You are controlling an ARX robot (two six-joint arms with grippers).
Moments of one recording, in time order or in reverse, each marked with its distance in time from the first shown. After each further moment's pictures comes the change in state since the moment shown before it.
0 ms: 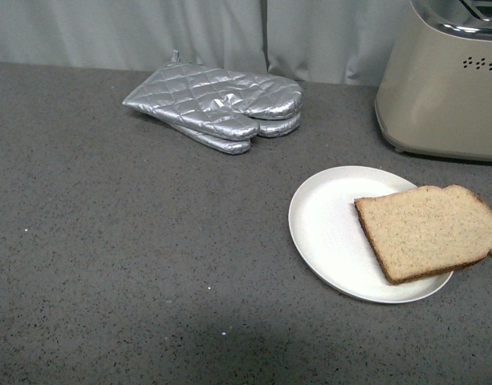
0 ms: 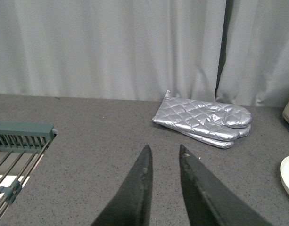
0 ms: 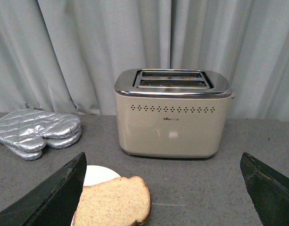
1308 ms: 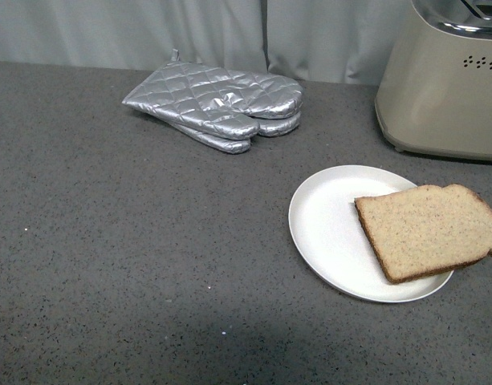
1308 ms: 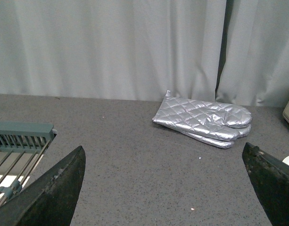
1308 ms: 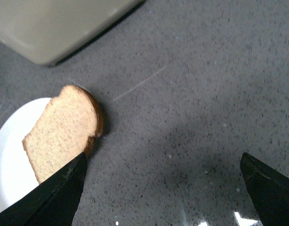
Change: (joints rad) left arm 0.000 0.000 0.000 0.000 0.000 0.001; right arm -0.134 0.816 0.100 0.061 0.065 0.509
